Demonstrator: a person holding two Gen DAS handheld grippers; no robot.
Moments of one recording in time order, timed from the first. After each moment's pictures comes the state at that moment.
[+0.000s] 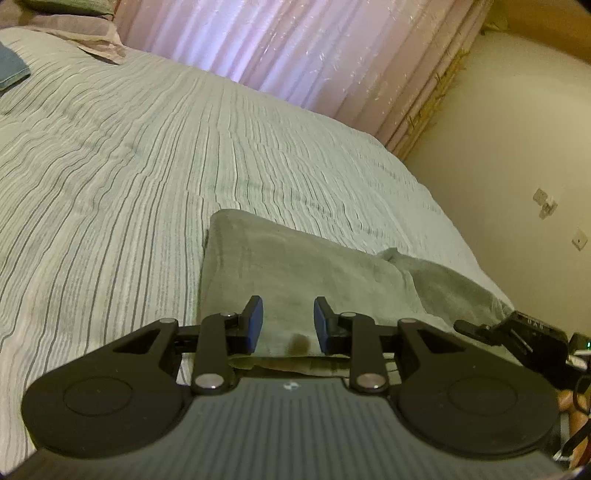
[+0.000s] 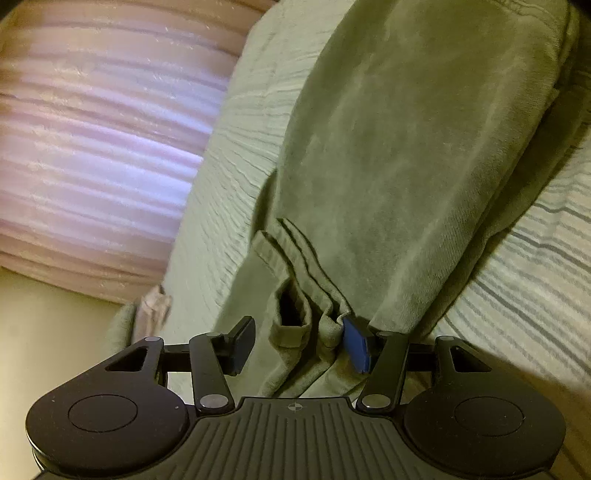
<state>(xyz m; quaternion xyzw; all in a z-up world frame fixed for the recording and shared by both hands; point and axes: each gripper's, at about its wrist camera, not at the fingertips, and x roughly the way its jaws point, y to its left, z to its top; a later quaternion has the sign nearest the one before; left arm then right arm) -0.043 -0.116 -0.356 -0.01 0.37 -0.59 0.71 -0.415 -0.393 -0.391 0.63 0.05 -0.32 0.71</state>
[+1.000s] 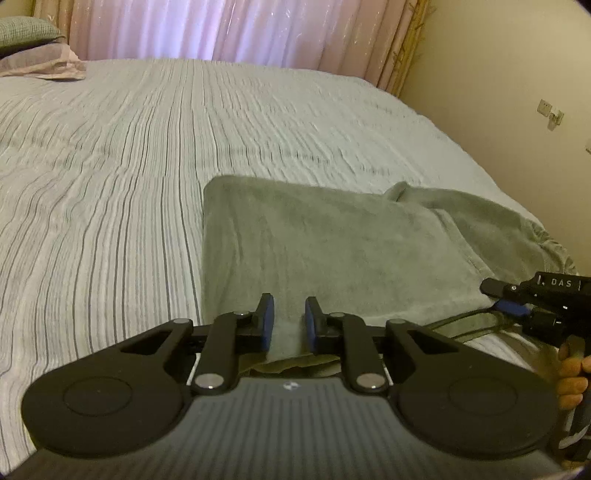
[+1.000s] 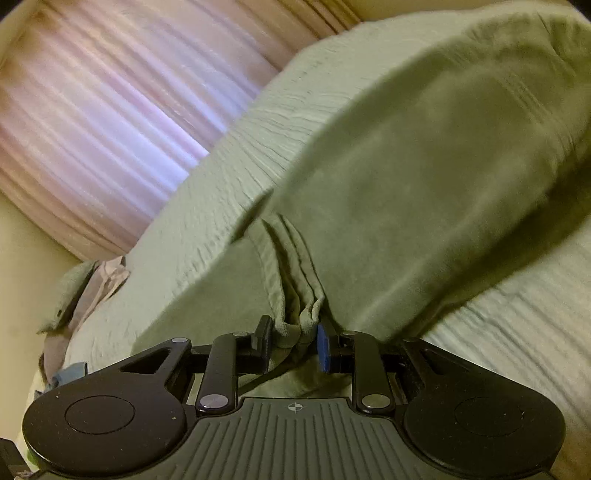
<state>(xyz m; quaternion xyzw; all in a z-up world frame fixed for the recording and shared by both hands) -0.077 -0.152 -0.372 0.13 0.35 -0.60 0.71 -0.393 -0.366 -0.388 0.47 0.12 -0.38 0.79</state>
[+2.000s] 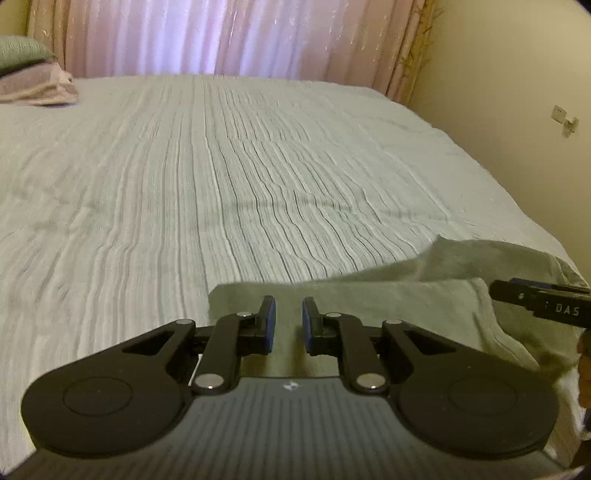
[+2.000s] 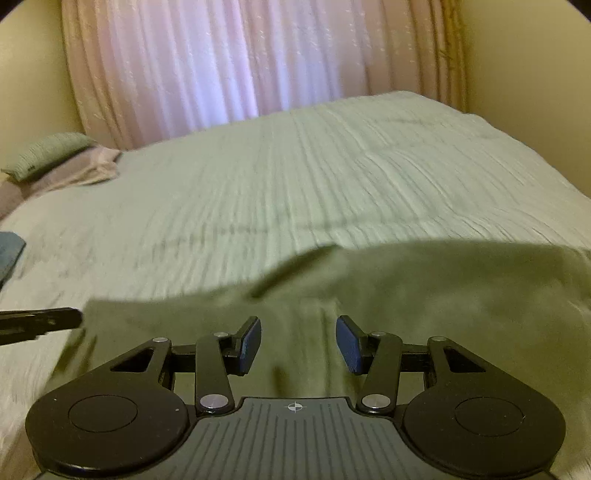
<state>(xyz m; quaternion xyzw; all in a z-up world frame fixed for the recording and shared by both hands) -0.029 -0.250 -0.356 0.14 0.34 -0.60 0.71 -0.297 -0.384 -0.343 0.21 0.26 -0.38 0.86</state>
